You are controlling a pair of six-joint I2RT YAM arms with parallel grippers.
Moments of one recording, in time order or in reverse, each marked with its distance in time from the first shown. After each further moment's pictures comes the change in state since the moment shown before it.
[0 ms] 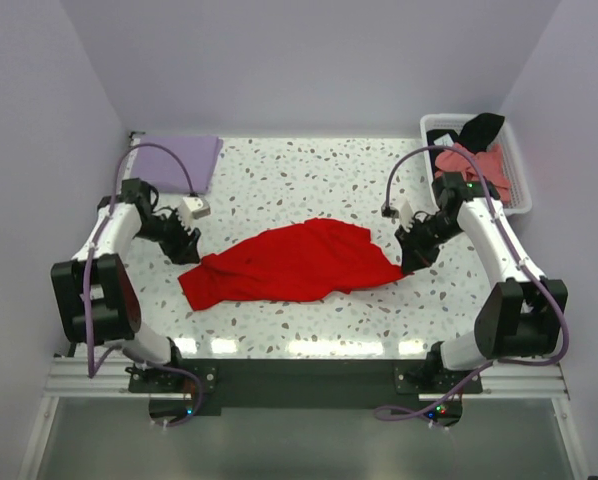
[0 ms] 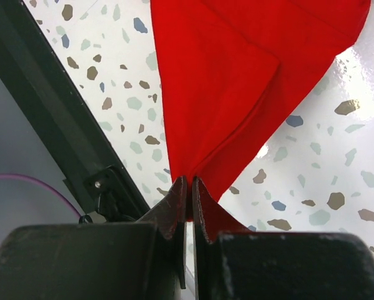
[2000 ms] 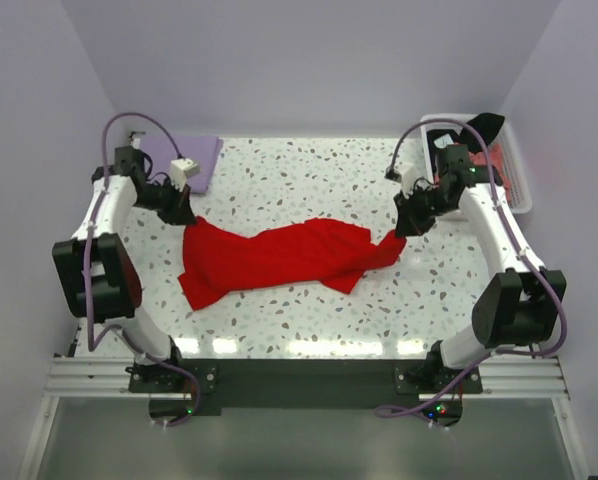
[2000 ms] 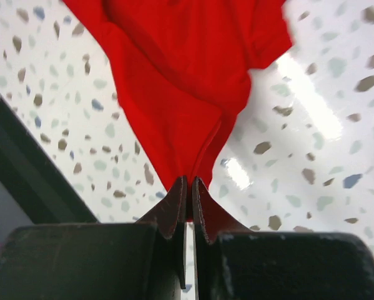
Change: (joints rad) left arm -0.028 0.219 0.307 -0.035 0.058 -0.304; right arm 0.000 0.069 0.132 0.164 -0.014 0.175
